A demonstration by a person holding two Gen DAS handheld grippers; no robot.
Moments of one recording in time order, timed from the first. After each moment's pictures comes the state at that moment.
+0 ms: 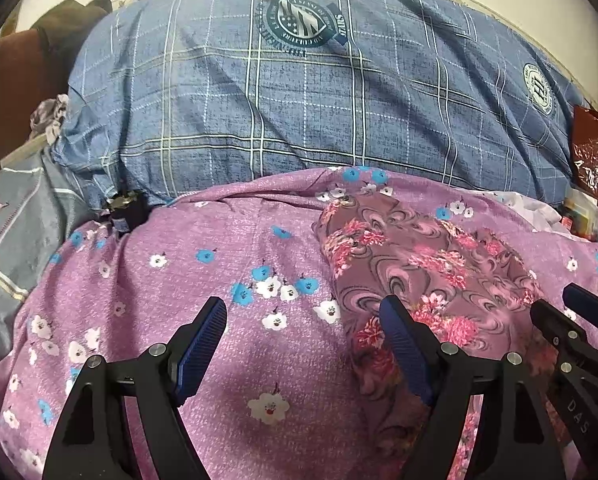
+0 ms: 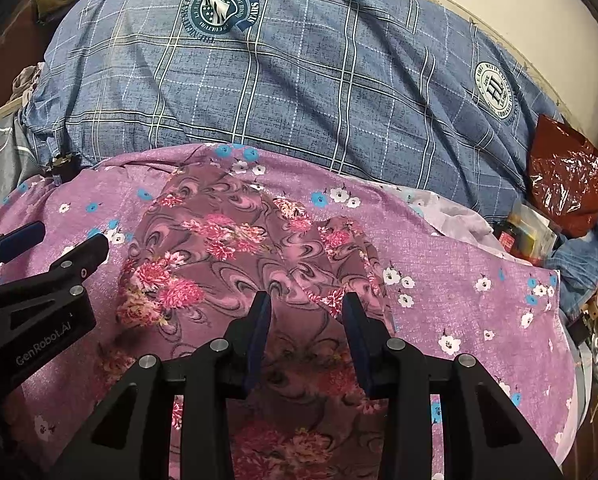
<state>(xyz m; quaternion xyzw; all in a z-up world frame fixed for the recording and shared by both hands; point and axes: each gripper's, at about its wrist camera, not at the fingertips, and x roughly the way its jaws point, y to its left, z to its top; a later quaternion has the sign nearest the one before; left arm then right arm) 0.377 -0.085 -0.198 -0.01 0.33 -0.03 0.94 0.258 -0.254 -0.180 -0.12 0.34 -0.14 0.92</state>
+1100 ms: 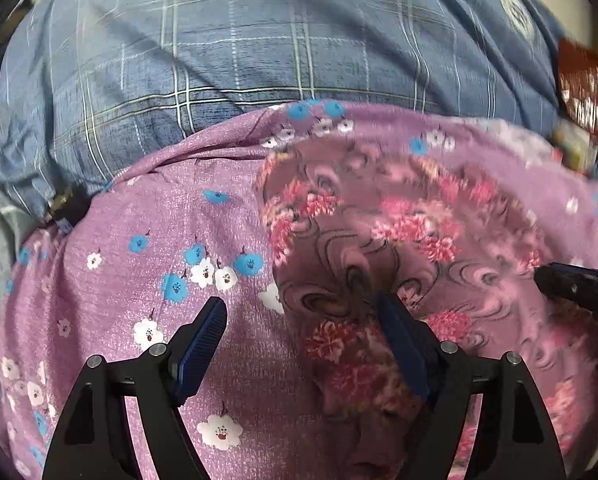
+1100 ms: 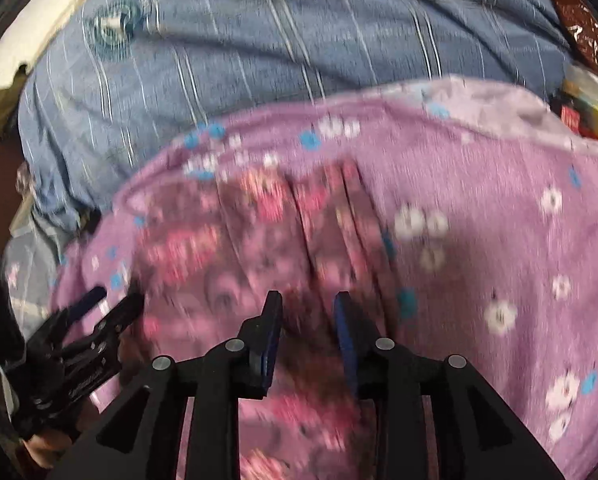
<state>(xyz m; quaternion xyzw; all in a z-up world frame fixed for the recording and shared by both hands) 0.434 -0.118 -0.236 0.07 0.42 -0.09 0.90 0.294 -0.353 -0.201 0.11 0.48 -0.05 0.87</state>
